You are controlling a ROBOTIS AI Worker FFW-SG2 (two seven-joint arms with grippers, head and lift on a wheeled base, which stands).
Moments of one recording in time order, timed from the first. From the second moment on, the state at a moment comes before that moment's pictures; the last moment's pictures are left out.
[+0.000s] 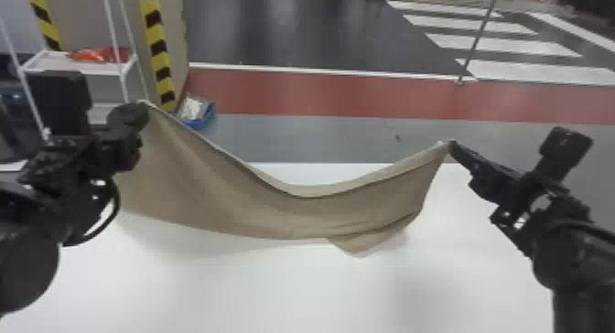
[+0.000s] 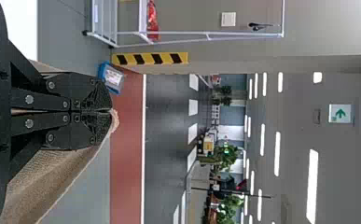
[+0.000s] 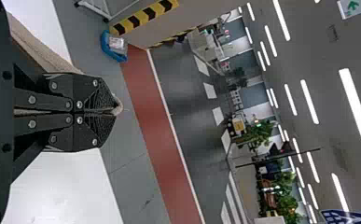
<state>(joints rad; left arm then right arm) -0.24 0.35 -0.18 -1.82 0.47 0.49 0.27 -0.20 -0.04 -0.46 -1.77 -0.22 0.67 0.31</state>
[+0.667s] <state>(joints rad) -0.50 0.33 -0.19 -1.60 0.56 0.25 0.18 -0.49 -0.16 -0.48 -1.36 -0.34 0.28 0.41</state>
